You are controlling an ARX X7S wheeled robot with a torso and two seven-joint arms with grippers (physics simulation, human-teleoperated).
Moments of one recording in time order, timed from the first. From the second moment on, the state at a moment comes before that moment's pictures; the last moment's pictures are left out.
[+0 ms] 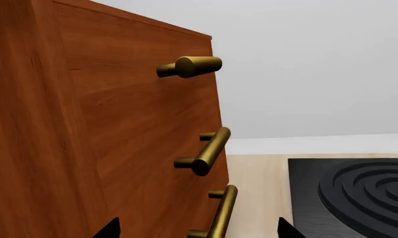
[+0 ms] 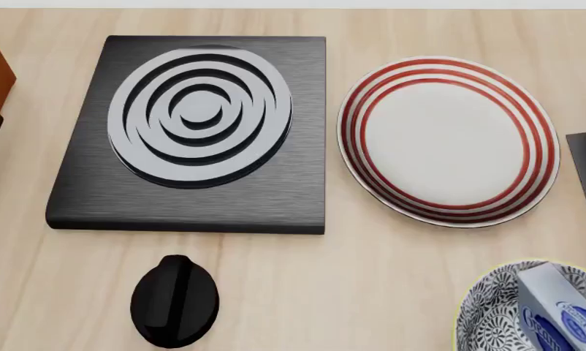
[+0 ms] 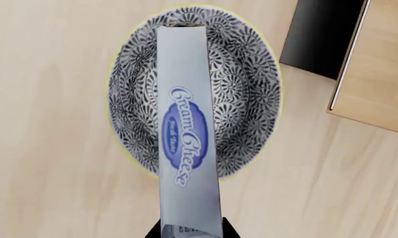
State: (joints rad) left arm -0.02 -0.49 0.05 0.33 -0.27 0.01 -0.51; right arm 2.17 1.22 -1.75 -0.16 2.86 1.38 1.39
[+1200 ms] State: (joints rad) left arm -0.01 -0.49 0.05 0.32 -0.28 0.03 -0.51; right arm 2.04 1.07 -1.77 0.02 2.72 1.42 1.27
